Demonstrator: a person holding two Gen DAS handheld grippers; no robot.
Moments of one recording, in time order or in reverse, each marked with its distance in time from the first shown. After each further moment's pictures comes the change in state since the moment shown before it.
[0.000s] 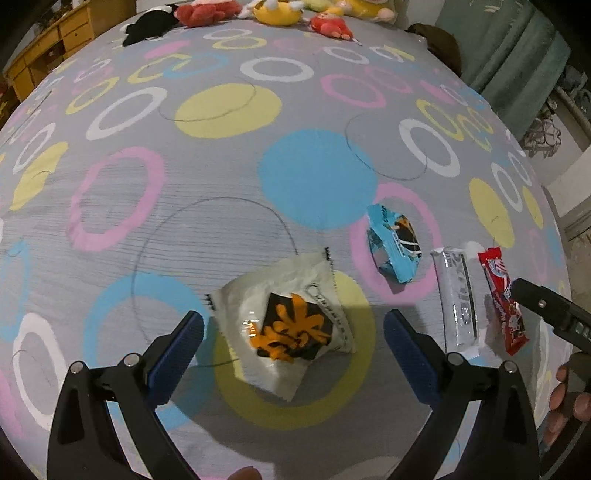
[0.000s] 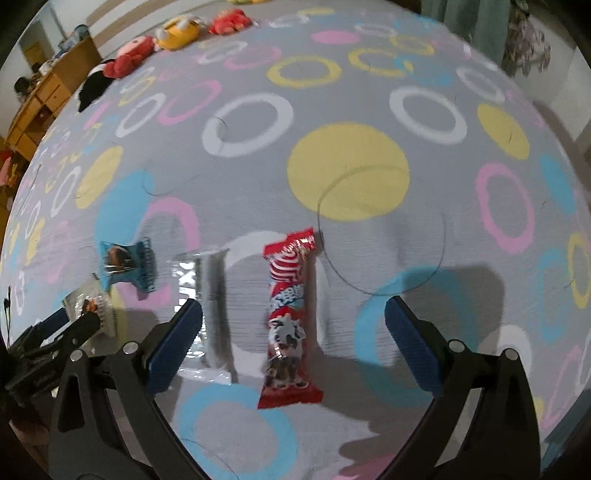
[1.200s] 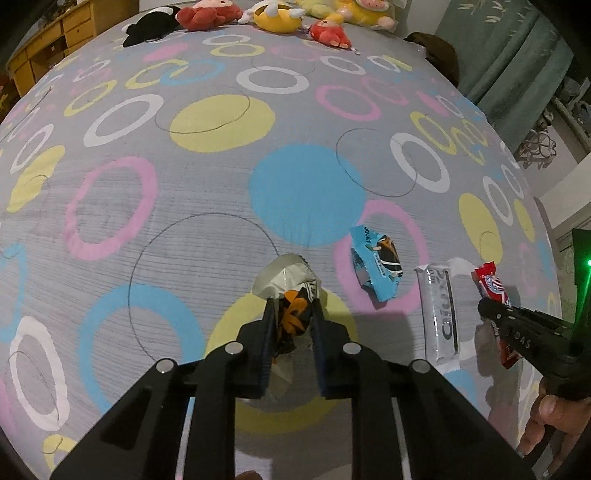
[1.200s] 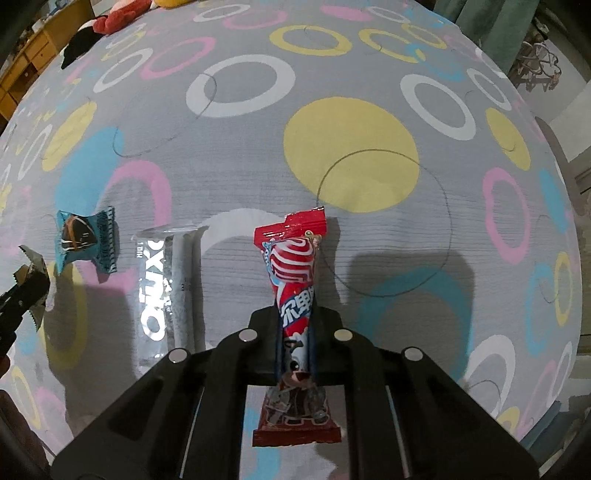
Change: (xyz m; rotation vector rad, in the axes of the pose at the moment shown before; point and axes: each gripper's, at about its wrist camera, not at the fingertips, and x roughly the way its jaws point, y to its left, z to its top) left arm -0.012 -0.003 0.009 -0.031 -0.027 -0.034; right arm 0.015 0.033 -0.001 -0.103 0.077 -0.136
